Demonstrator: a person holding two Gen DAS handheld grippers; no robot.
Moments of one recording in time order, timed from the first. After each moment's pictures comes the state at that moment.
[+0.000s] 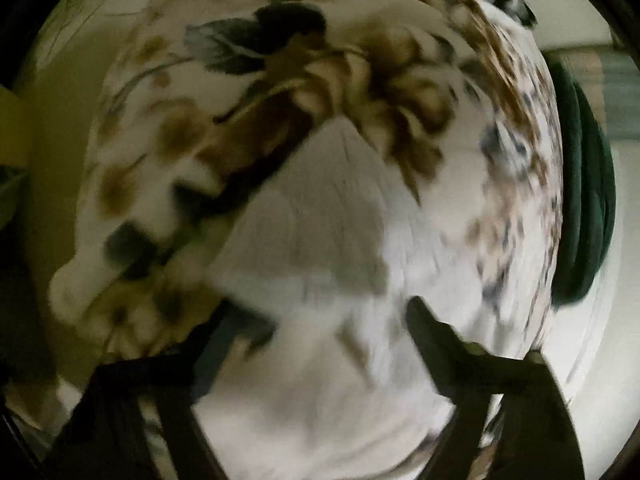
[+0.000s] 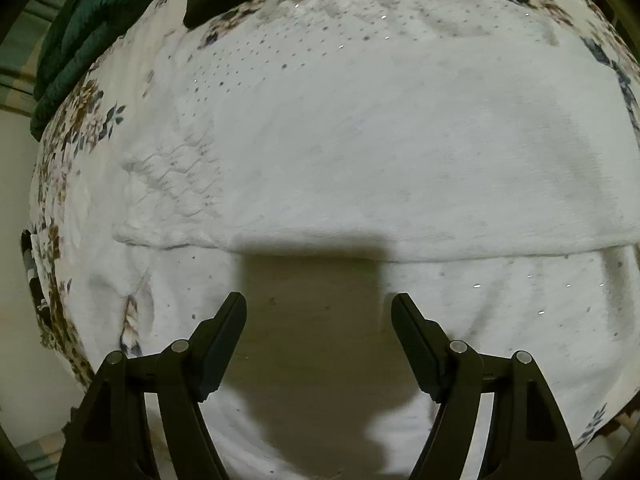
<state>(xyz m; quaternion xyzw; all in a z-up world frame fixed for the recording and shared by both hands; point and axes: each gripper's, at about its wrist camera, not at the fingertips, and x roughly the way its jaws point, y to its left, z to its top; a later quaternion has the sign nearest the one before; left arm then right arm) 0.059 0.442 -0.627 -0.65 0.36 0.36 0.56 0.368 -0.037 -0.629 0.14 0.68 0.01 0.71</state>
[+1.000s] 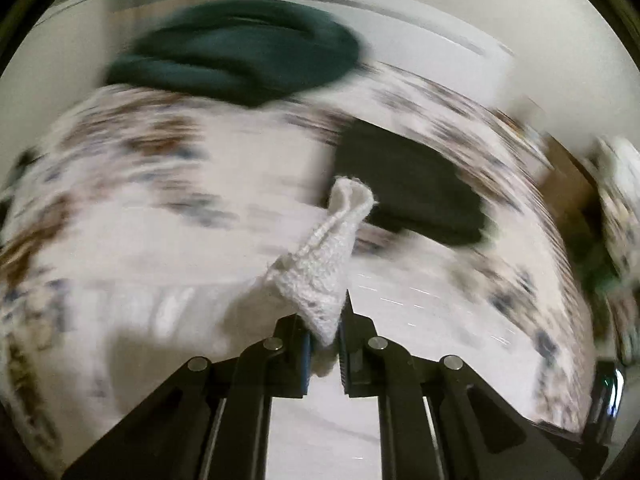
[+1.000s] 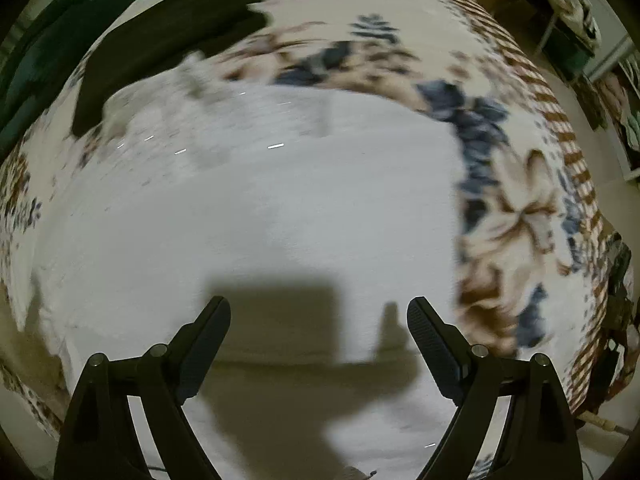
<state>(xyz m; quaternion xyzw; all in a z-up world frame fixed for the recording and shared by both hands) 0.371 0.053 -0.439 -0.13 0.45 0.02 0.89 0.401 -0.235 -0.581 0.11 0.65 -0.11 0.74</state>
